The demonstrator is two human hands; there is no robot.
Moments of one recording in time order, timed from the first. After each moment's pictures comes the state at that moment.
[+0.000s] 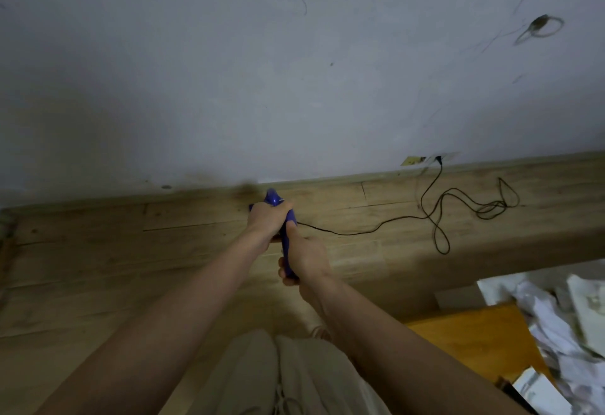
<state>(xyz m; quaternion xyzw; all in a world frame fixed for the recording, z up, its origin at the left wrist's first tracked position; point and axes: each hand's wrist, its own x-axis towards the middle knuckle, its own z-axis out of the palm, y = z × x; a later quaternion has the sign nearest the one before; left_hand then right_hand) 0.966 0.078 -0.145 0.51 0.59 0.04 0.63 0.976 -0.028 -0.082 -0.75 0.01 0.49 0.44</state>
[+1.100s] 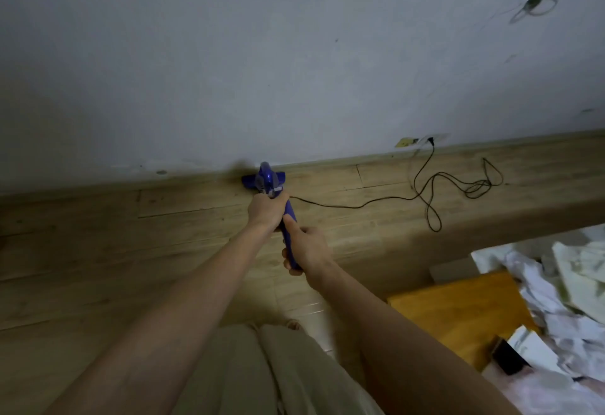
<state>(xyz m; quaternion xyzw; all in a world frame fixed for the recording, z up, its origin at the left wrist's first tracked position) 0.909 0.080 -0.166 0.55 0.57 0.04 0.60 0.919 -0.026 -0.104 -0.77 -0.01 0.49 0.41</state>
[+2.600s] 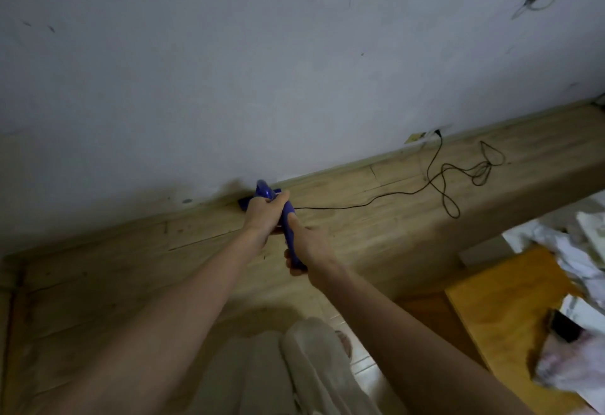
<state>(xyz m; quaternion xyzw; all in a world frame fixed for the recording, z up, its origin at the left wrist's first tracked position) 0.804 0.235 -0.145 0.56 0.52 0.02 0.64 0.807 0.126 -0.079 -0.78 0.05 0.46 0.43</state>
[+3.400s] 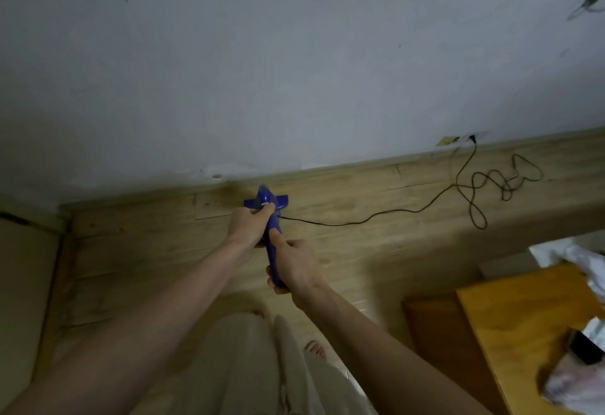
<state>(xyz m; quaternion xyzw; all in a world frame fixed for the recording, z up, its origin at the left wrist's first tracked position) 0.695 0.193 -0.130 0.55 0.58 0.05 0.59 0.719 0.087 -0.093 -0.74 -0.03 0.51 0.43</state>
